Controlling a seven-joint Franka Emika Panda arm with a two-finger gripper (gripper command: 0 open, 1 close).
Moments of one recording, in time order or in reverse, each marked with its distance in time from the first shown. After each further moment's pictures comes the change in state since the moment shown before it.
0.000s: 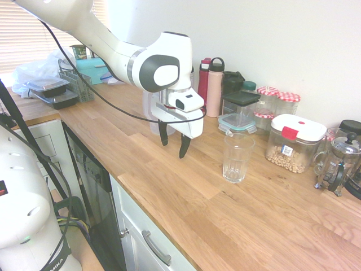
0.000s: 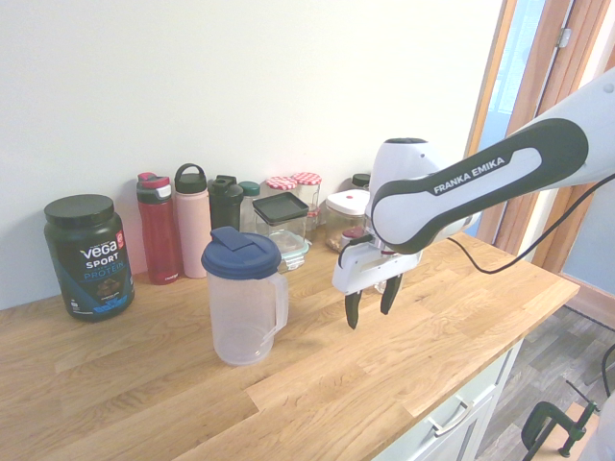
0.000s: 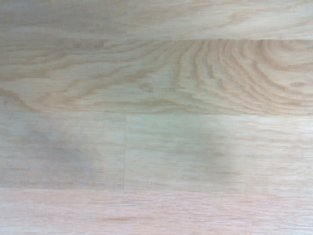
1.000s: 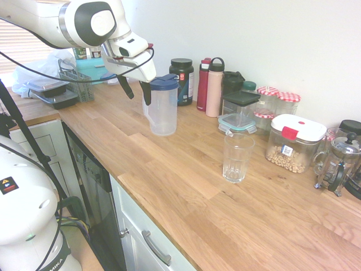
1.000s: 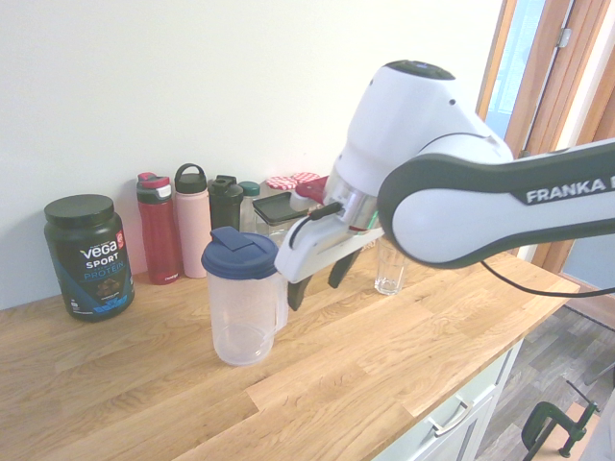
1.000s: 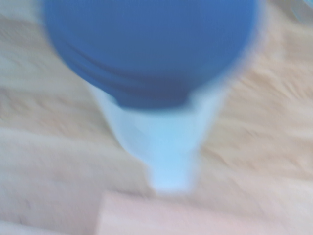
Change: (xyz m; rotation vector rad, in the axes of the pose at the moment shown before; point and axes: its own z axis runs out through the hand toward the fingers) arm -0.161 -0.082 -0.112 0.241 0.262 -0.167
